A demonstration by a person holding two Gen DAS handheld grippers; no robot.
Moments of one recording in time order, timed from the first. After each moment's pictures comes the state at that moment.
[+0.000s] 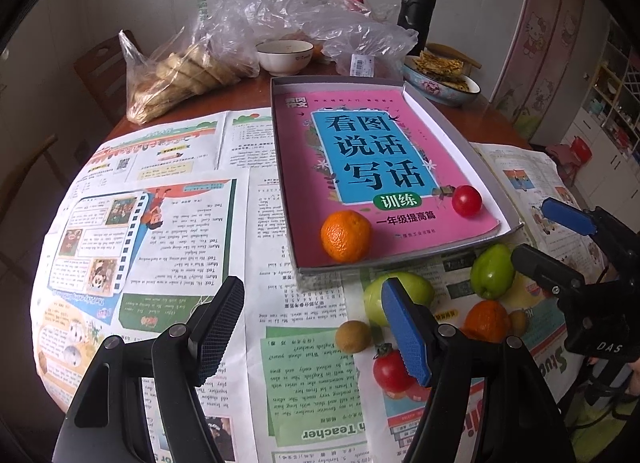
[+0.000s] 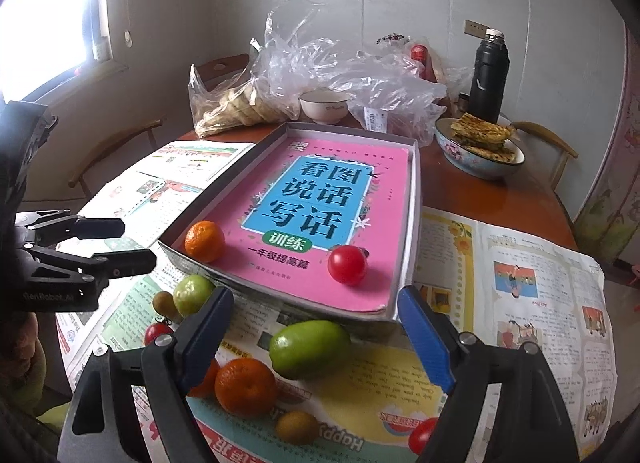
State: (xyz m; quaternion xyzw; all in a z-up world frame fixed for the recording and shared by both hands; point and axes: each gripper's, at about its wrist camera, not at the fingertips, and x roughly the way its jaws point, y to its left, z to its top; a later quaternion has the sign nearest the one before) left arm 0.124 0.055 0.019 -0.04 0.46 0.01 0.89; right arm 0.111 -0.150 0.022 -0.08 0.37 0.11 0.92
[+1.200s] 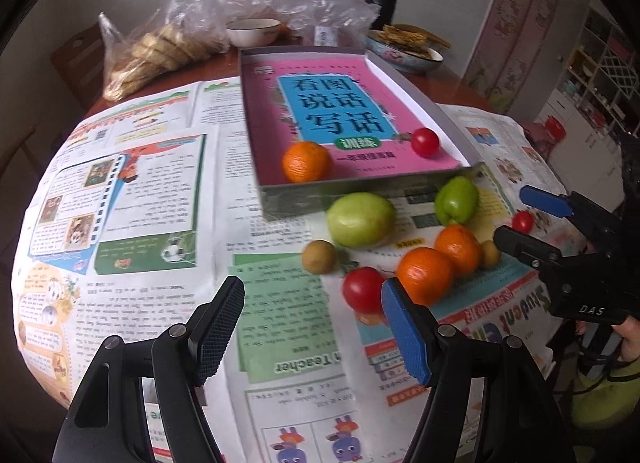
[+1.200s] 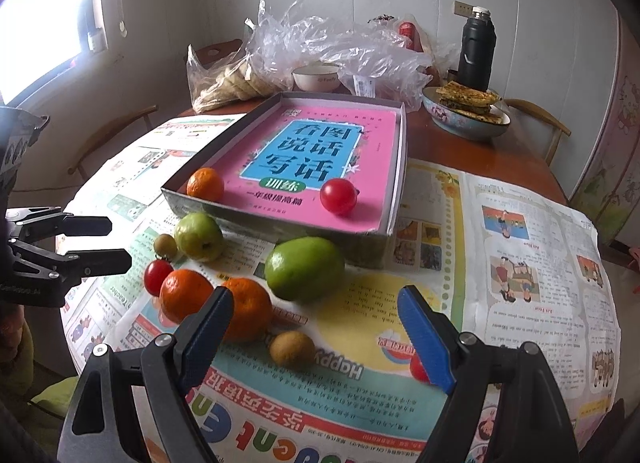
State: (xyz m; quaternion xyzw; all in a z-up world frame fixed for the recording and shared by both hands) left arm 0.081 0.039 0.005 -0.04 0.48 -0.05 0.88; right arm 0.068 -0.164 0.000 -0.07 0.40 0.10 0.91
